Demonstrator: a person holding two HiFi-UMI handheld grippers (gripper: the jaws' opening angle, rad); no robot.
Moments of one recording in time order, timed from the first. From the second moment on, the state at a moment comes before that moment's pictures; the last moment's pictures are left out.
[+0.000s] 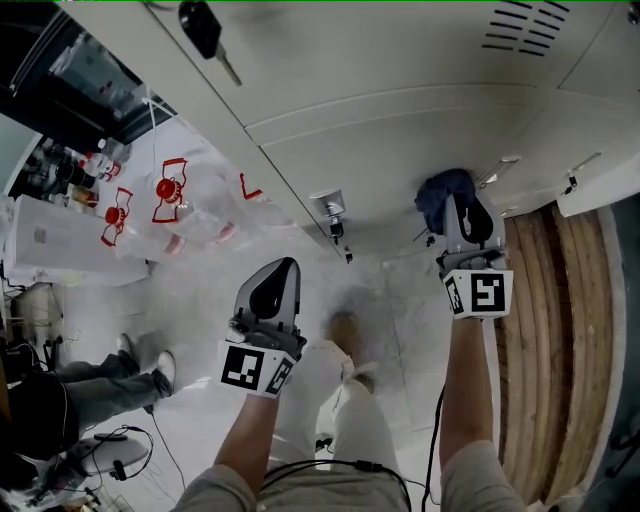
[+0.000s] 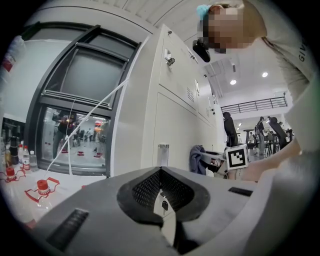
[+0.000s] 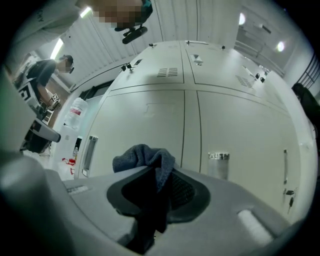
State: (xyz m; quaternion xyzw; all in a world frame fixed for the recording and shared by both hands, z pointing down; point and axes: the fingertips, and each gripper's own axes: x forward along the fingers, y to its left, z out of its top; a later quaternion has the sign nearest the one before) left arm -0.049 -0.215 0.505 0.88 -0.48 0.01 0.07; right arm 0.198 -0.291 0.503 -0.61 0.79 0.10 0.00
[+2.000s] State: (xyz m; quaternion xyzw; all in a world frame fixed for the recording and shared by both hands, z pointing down) left arm -0.048 -0.205 0.553 0.89 -0.46 0.04 0.06; right arm 0.133 -0.288 0.634 -0.56 0.83 0.00 -0.01
